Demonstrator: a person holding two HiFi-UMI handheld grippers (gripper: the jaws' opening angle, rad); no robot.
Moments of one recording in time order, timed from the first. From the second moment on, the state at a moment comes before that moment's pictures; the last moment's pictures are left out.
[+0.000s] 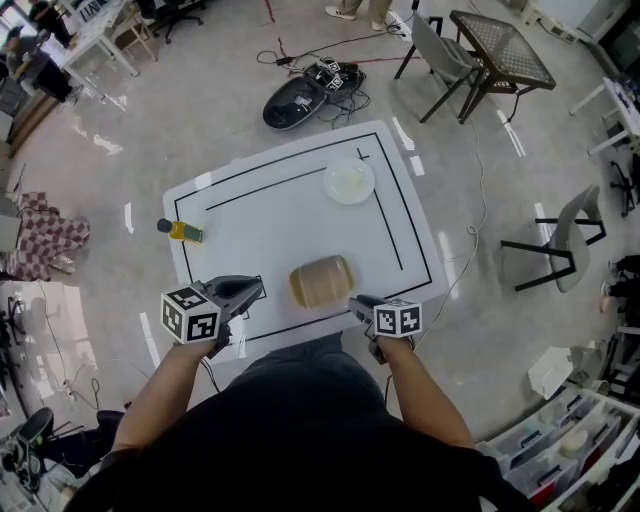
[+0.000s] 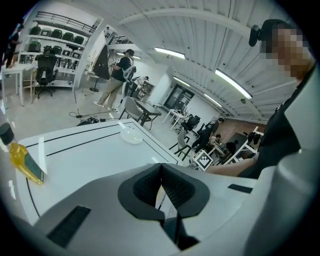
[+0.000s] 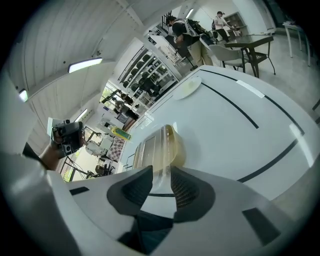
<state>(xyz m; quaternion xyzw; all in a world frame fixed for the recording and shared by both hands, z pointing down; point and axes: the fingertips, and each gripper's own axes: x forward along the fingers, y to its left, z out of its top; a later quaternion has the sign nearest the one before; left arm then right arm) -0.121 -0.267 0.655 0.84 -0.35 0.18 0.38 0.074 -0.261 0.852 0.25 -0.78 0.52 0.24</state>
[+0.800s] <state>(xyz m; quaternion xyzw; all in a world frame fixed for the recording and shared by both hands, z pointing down) -0.129 -0.278 0.670 0.82 -0.36 0.20 0.39 0.055 -0.263 0.874 0.20 -0.76 0.57 0.23</state>
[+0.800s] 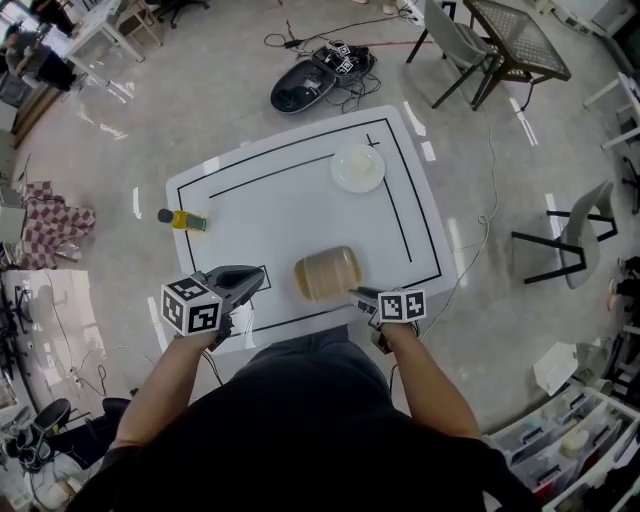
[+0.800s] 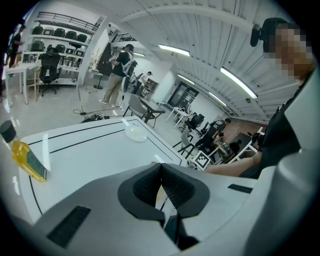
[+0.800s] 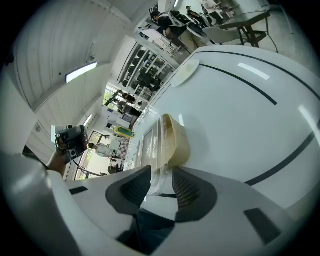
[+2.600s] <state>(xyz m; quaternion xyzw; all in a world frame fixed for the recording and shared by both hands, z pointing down) -0.106 -0.269 0.640 0.84 -0.38 0.18 0.35 0.057 -0.255 0.839 0.17 -0.79 0.55 0.21</state>
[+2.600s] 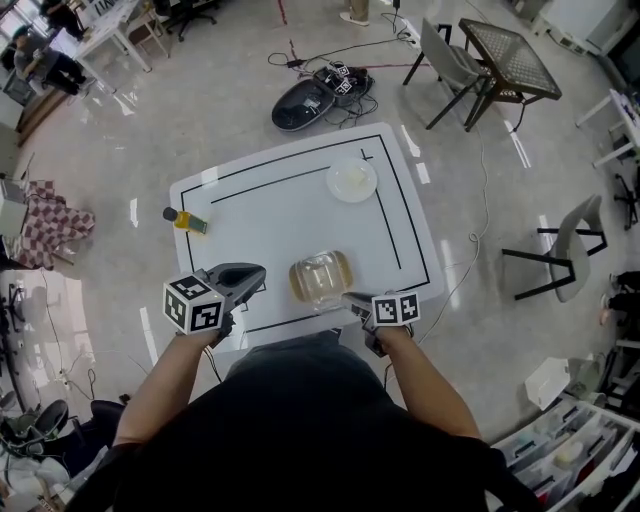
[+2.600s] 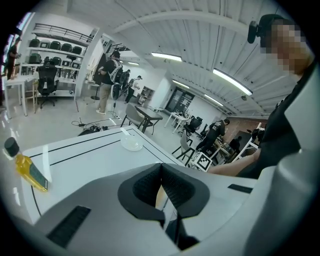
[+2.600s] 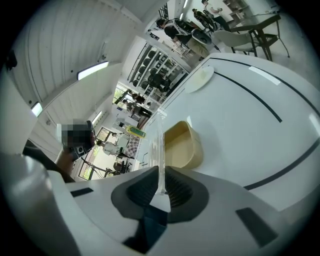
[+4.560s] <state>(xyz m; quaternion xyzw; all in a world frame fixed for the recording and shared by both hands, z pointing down) -0.134 -0.243 0.588 0.85 -0.43 0.08 0.31 0.106 -0.334 0.642 0.26 -0.88 0.38 0.12</state>
